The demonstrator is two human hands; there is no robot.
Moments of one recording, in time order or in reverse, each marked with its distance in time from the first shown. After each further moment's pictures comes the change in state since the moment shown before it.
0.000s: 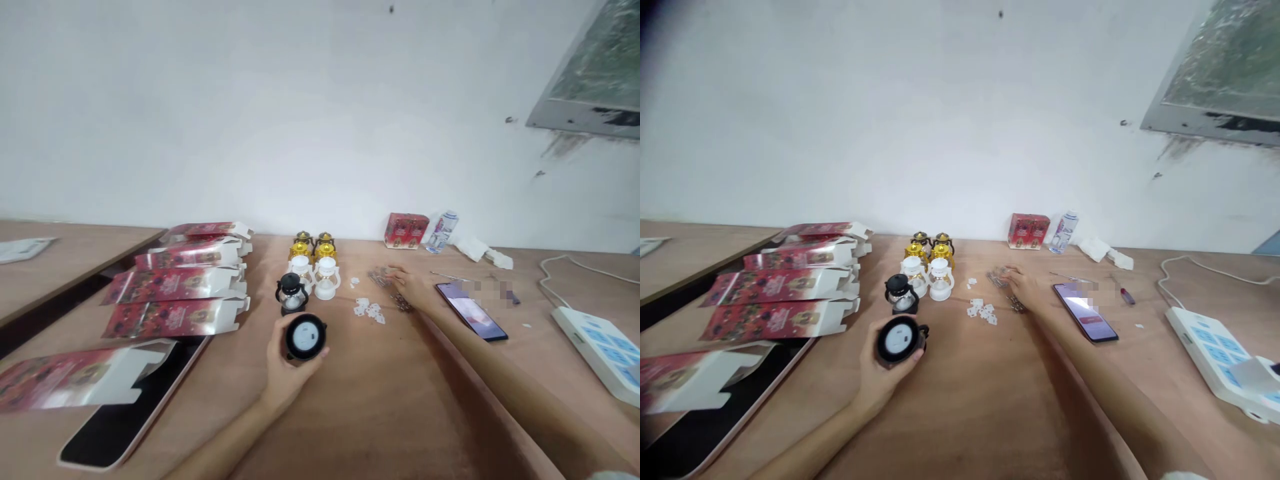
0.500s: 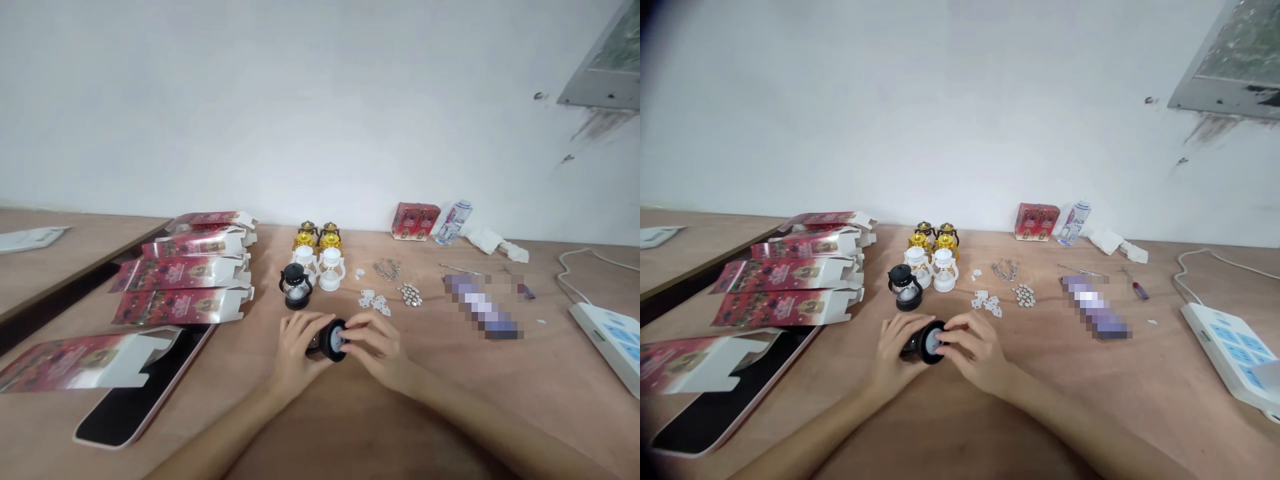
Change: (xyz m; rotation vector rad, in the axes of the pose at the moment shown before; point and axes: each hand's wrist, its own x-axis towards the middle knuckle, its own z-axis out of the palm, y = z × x) left_hand 0.003 -0.006 -0.001 0.430 -0.281 0.374; right_hand -0.098 -0.143 0.059 0.121 0.034 -0.556
